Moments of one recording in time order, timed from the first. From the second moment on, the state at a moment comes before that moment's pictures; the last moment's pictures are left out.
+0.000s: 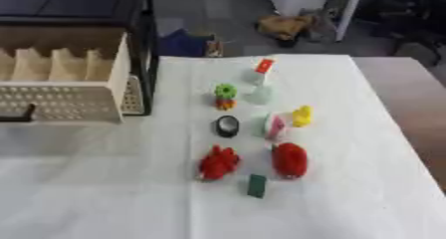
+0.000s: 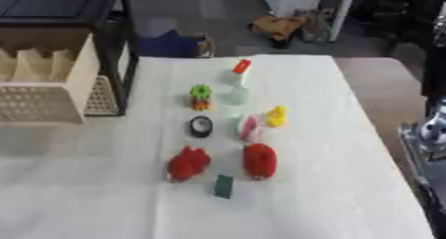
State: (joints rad) left arm -0.58 0.82 0.03 -1.99 -0.04 -0.06 0.04; right arm -0.26 -0.60 -0.20 -1.98 0.15 0.13 -0.62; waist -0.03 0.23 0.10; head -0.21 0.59
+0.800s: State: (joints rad) left arm -0.49 0.46 0.00 -1.99 -0.10 -0.14 0.46; right arm -0.34 -0.85 -0.09 -1.98 0.35 0.37 -0.29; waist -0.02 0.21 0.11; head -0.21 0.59
